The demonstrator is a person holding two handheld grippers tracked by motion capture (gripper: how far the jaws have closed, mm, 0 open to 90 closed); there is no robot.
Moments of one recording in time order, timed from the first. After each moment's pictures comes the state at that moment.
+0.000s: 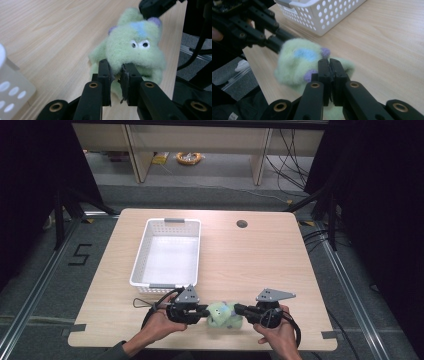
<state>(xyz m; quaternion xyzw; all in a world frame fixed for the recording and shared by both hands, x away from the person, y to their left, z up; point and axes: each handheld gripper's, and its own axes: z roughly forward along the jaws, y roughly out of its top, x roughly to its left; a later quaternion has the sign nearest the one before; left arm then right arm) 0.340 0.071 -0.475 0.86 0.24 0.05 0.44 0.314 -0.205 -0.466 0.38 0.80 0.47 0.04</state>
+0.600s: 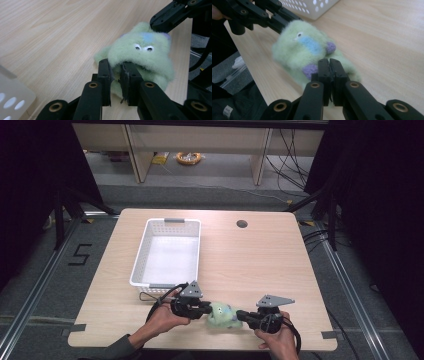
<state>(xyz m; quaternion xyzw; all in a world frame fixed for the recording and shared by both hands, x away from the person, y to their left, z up) 0.356 0.066 -0.488 0.87 0.25 0.03 0.43 0.310 -0.211 -0.489 0.40 0.80 0.45 0.03</state>
